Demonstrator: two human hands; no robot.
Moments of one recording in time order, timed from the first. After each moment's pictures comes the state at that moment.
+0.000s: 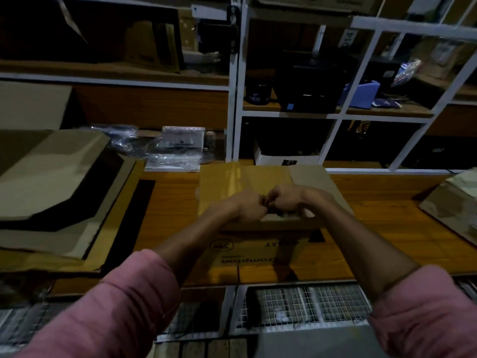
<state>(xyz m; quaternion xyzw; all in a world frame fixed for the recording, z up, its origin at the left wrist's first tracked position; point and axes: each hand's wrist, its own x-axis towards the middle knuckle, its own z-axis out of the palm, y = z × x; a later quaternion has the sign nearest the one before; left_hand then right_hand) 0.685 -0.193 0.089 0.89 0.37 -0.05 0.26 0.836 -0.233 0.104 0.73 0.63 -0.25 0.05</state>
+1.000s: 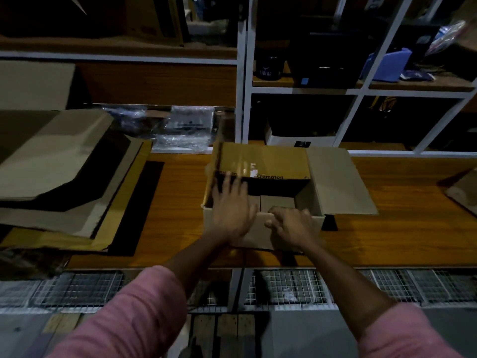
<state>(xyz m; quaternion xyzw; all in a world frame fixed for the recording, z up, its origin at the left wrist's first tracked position) 0.660 -0.220 -0.004 0.86 0.49 0.09 0.04 0.826 -0.297 -0.015 0.76 0.64 -0.12 -0.08</state>
